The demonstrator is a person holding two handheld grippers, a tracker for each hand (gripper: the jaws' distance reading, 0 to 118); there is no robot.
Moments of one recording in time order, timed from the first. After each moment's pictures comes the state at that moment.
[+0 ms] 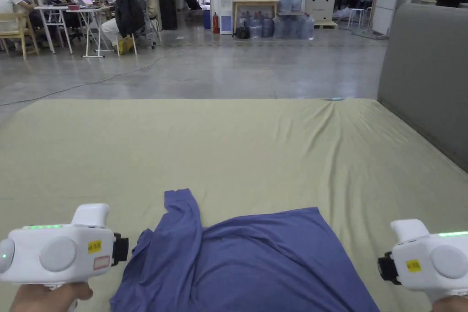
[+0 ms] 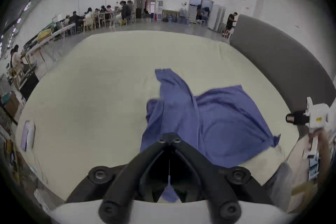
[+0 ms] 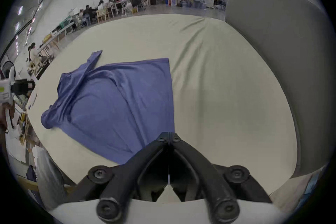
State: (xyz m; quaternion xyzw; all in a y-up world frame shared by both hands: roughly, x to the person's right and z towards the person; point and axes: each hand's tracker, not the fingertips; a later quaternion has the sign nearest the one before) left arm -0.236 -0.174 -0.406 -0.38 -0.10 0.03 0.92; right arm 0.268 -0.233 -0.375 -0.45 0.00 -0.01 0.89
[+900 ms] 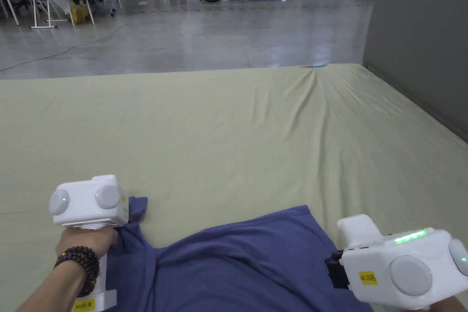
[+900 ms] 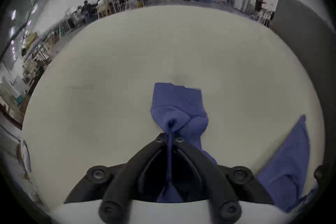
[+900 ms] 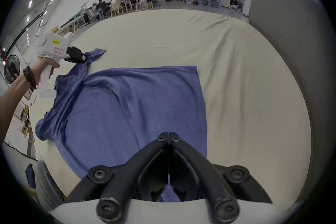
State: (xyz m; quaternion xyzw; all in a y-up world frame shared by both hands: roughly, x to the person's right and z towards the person) left arm -0.161 -0.288 -0.687 -0.46 -0.01 -0.01 0.89; right arm 0.231 -0.278 -0.479 -0.46 0.07 0.00 0.89
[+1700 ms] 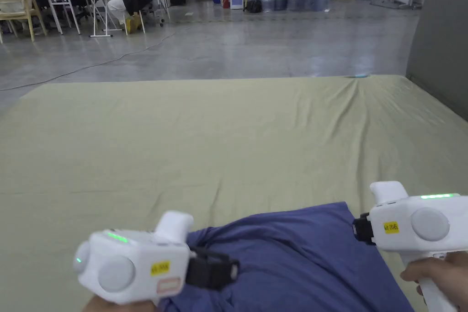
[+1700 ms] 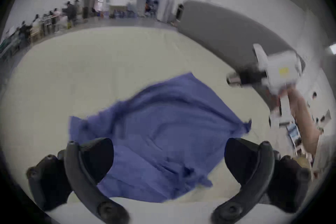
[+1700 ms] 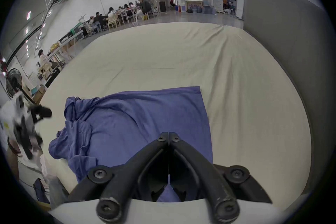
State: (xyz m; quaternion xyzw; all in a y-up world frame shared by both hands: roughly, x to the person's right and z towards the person) left arm -0.188 -0.226 -0.469 -0.38 -0.32 0.03 0.87; right arm 0.211 -0.234 -0.474 -0.42 0.05 -0.04 0.91
